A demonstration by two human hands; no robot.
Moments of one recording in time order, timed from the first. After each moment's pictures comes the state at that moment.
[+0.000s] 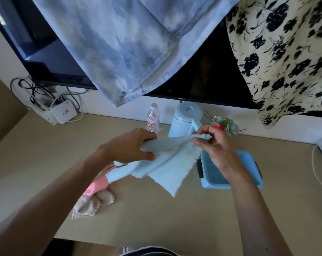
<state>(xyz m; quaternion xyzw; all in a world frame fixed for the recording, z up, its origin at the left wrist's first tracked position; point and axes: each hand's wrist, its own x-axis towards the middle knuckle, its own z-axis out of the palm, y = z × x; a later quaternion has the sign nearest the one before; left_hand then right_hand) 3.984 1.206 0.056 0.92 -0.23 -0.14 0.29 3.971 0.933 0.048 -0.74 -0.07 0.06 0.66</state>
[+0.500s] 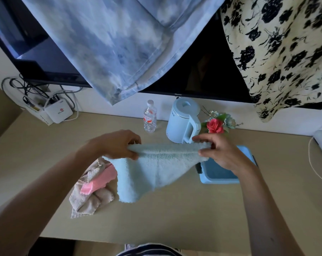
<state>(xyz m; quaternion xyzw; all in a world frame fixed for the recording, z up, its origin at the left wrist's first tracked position) 4.005 1.232 0.030 0.94 -0.21 -0.22 0.19 3.976 0.899 0.032 -0.86 -0.03 0.17 0.48</state>
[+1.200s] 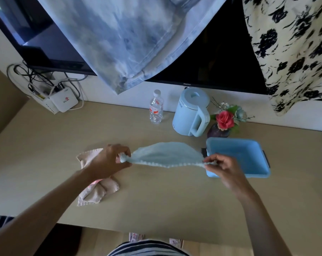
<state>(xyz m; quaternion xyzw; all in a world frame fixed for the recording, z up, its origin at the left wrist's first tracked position) 3.946 1.274 -0.055 0.94 -0.11 -0.07 0.31 3.934 0.888 -0.048 -0.80 0.03 0.13 0.58</state>
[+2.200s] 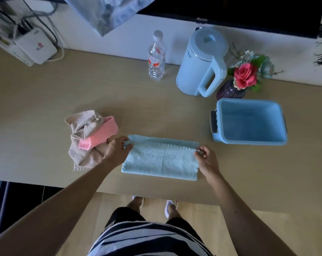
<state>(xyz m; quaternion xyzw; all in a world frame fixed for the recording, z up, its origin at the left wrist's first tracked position) 3.914 1.247 -0.224 0.91 0.14 -0.15 0.36 3.900 0.918 -0.229 -0.83 0.23 0.16 0.48</state>
